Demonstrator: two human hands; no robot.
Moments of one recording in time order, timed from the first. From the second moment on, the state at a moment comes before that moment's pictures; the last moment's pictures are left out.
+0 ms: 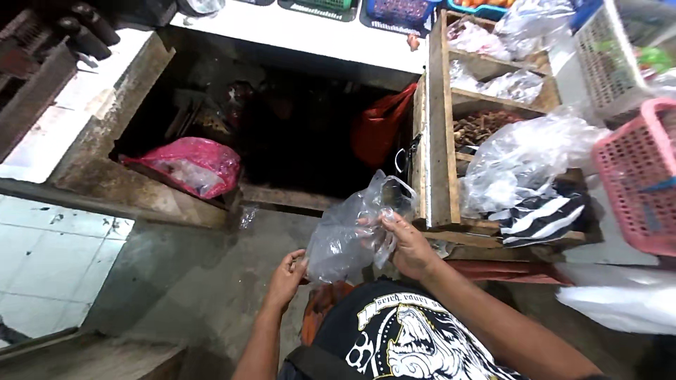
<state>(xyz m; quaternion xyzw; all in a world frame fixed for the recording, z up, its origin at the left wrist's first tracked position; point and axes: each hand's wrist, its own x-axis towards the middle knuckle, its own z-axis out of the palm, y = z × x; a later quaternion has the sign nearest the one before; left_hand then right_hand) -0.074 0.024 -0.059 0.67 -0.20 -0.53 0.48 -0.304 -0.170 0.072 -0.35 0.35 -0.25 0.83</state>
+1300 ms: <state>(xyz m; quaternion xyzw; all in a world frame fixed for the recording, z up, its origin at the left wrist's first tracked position) -0.028 0.072 -0.021 0.70 -0.12 -0.47 0.52 -0.316 -0.170 0.071 -0.54 0.43 -0.15 0.71</state>
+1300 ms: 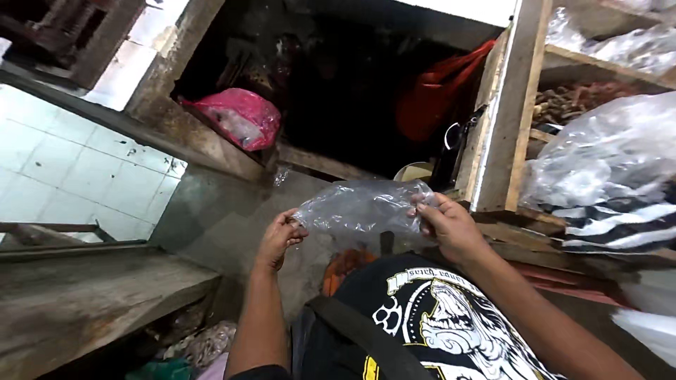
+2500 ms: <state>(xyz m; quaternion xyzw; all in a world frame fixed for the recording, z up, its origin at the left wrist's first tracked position) -0.013 0.008 -0.039 0.76 0.06 -0.33 0.56 -0.355 -0.175 0.080 -0.60 0.42 -0.07 0.68</state>
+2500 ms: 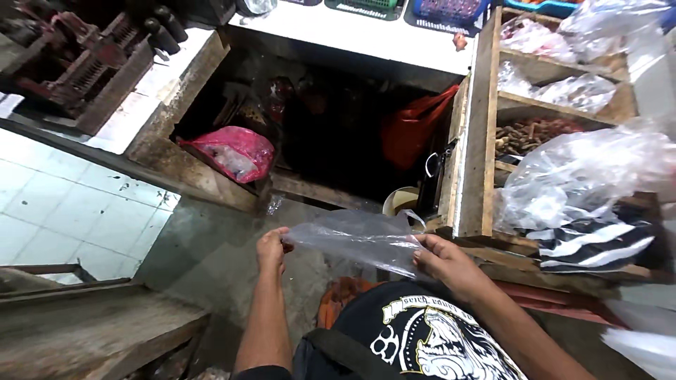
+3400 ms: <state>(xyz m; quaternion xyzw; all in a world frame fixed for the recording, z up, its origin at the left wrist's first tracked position) -0.078 0.022 0.044 0.75 -0.59 -0.05 0.29 -0.261 -0.148 0.023 -0.89 0.09 -0.12 0.42</state>
